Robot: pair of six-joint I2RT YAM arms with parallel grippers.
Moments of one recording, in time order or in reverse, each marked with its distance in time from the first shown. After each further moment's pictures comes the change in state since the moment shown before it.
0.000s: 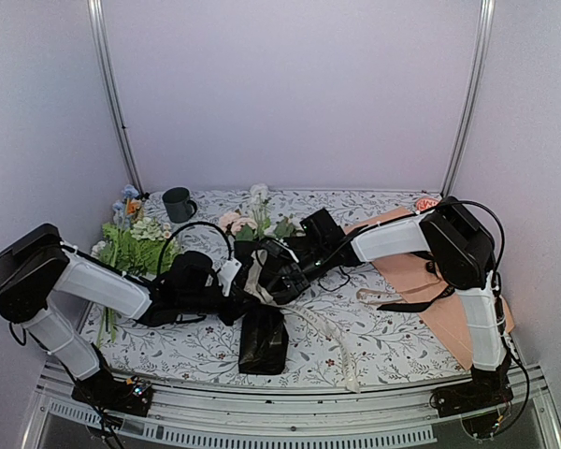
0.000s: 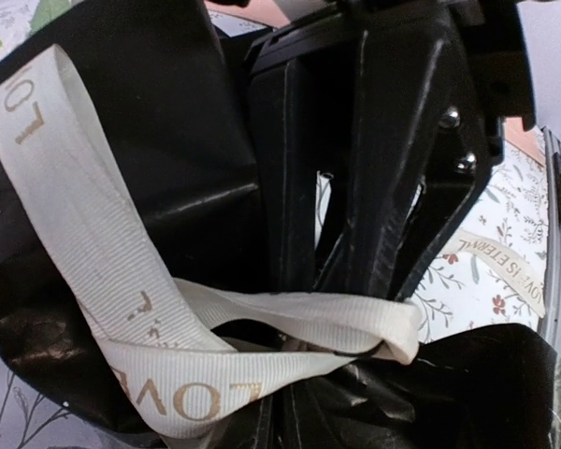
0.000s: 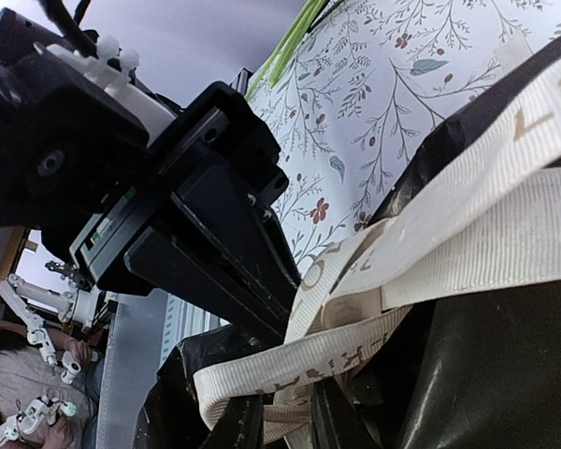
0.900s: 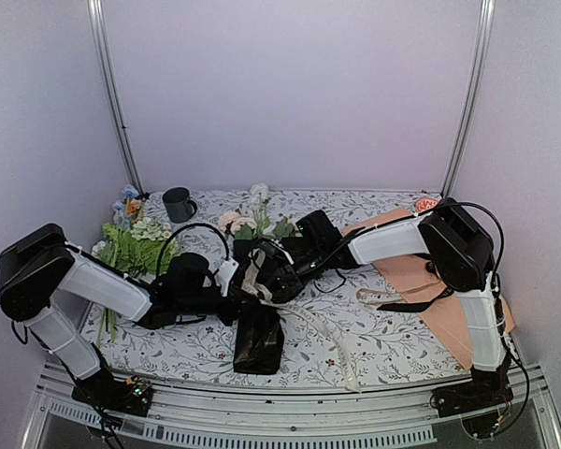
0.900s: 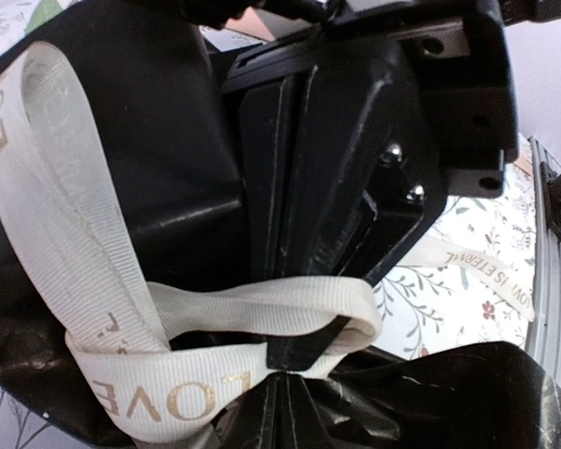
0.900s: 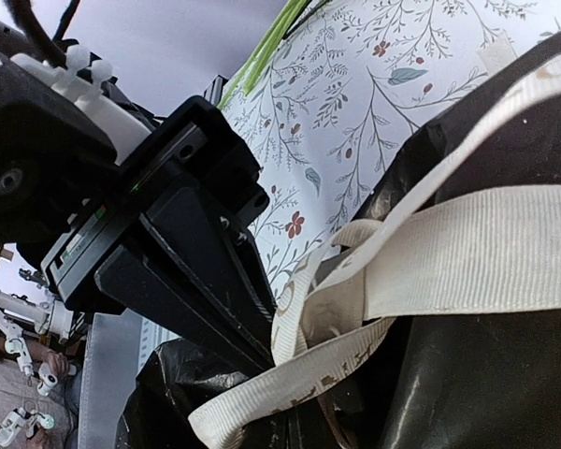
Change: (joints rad) left arm 0.017 0.021 -0.033 0.100 0.038 -0.016; right arm 0.027 0.000 0.001 0.042 0.092 0.024
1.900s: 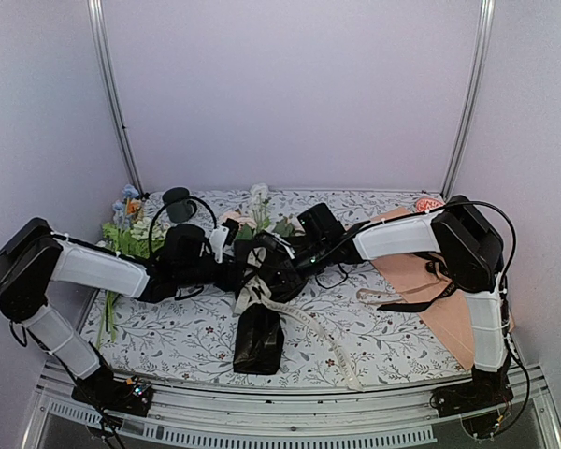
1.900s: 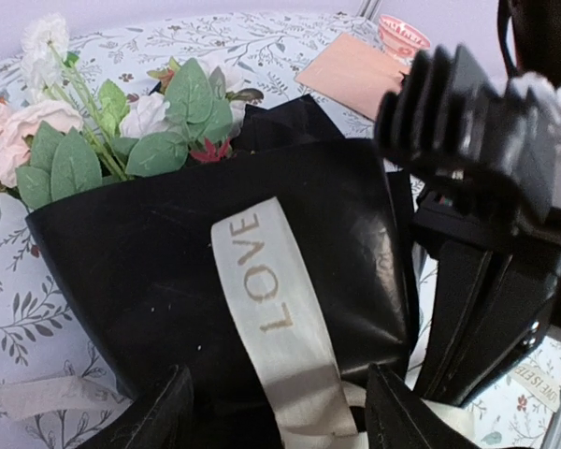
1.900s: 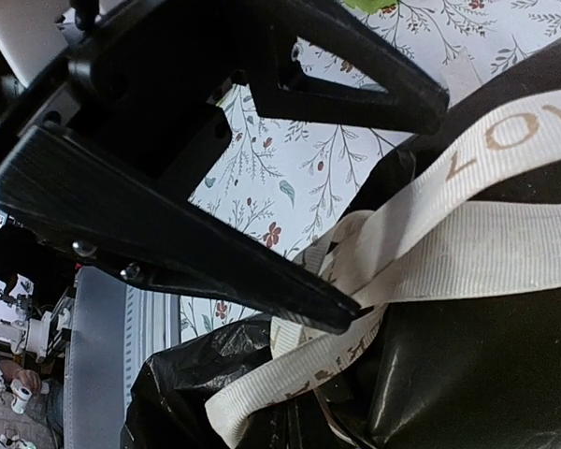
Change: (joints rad) left arm 0.122 -0.031 0.153 -0.167 -0.116 -0.040; right arm 0.005 -0.069 -0.009 -0.057 0.121 -0.001
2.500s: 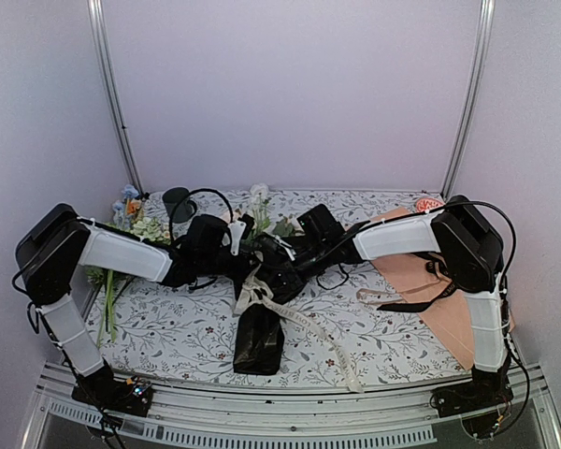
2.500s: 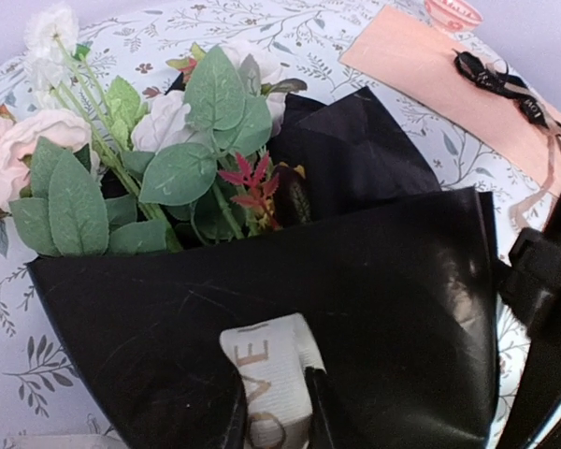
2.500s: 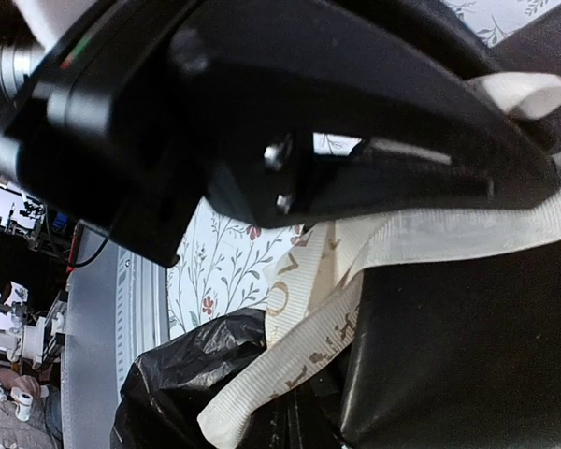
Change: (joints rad) left arm -0.011 0.179 0.212 -0.136 -0.094 0.062; right arm 0.001 0.000 0.001 -0.039 0.031 -0.002
